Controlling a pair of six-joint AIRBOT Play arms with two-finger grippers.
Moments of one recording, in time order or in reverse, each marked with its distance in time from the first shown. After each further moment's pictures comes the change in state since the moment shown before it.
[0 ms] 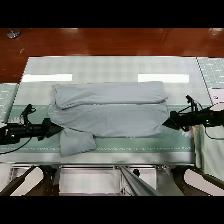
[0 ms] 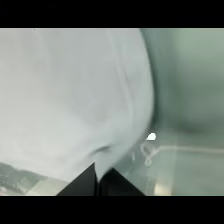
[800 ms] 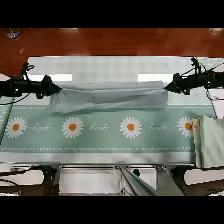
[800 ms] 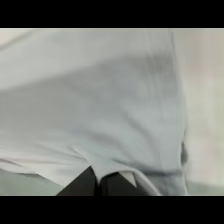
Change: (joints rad) left arm -0.261 -0.462 0.707 0.000 0.200 -0.267; right arm 0.078 -0.399 0.670 0.055 -0.001 0.082
